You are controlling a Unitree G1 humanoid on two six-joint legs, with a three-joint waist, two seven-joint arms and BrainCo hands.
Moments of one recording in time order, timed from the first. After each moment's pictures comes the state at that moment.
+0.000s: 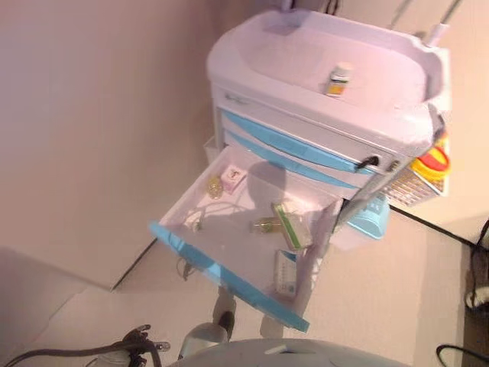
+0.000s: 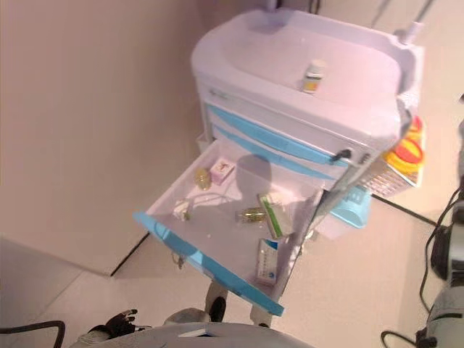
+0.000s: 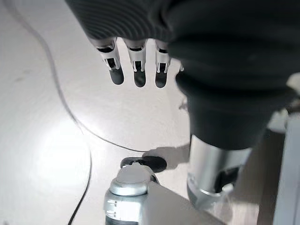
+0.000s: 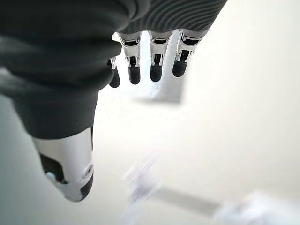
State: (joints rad) left arm 0.10 0.41 -0.24 1.09 -0.08 0.00 -0.08; right arm -0.72 -0.91 -0.15 0.72 0.49 -0.05 -0.53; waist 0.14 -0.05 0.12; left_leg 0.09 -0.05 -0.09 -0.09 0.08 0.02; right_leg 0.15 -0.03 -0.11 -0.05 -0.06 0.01
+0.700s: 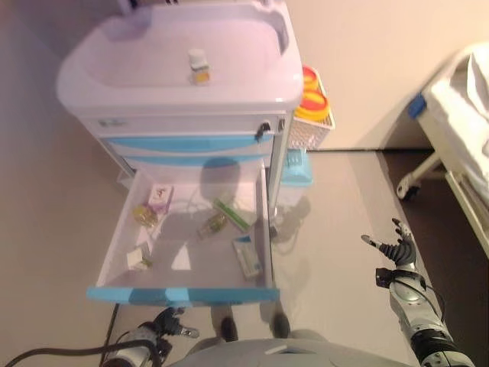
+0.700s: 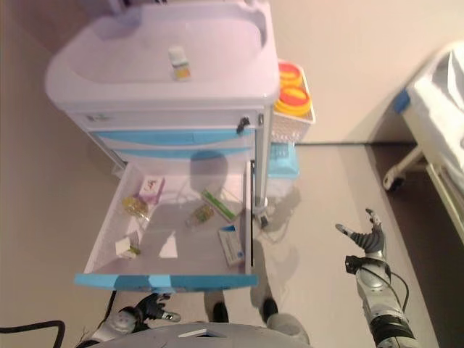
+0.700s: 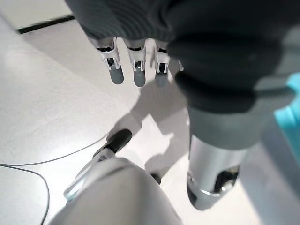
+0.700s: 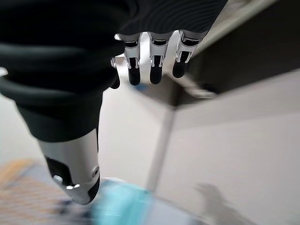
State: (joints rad) left arm 0.00 0.37 -0.40 0.93 -0.02 -0.07 -0.15; right arm 0.00 -0.44 0.03 0.76 0.13 -0.28 -0.38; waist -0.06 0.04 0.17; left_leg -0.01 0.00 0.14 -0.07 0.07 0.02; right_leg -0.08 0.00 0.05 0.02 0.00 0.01
